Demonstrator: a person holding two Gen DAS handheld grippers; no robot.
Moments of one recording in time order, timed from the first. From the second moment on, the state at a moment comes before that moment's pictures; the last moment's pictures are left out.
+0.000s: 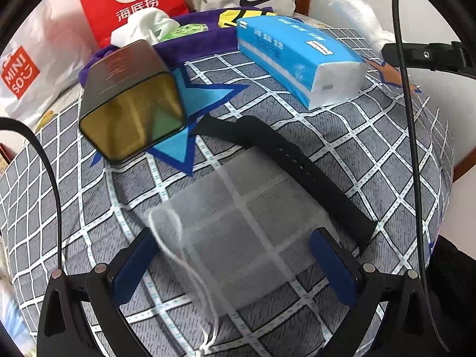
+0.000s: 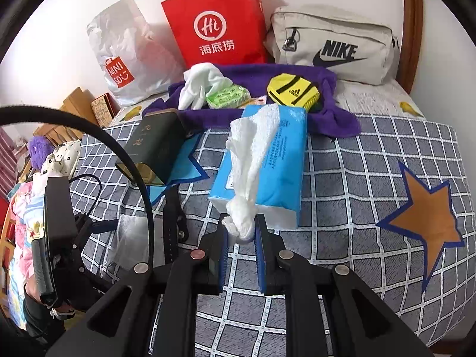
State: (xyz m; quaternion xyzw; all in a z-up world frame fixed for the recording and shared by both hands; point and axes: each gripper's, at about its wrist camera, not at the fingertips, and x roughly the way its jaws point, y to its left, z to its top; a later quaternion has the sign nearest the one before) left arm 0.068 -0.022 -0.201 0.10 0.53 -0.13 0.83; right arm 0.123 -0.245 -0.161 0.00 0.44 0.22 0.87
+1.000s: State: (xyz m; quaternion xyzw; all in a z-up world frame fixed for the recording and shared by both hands) left arm 0.087 0.006 -0.161 0.01 0.51 -0.13 0.85; right arm 0.124 -0.245 -0.158 0.00 0.43 0.25 0.87
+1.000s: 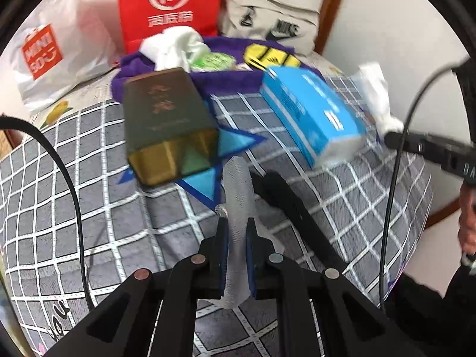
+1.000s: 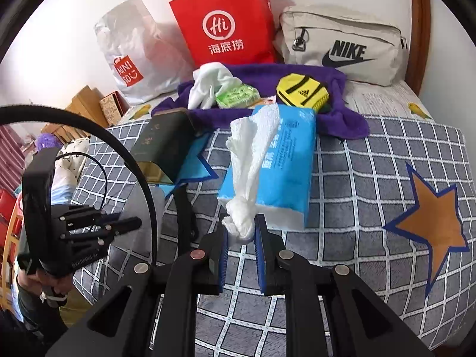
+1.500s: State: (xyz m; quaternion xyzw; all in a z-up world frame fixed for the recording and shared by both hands) left arm 0.116 0.051 -0.116 -0.07 0.48 -0.11 0.87; right arm 0.146 -0.252 -0.137 0.01 0.42 0.25 0.87
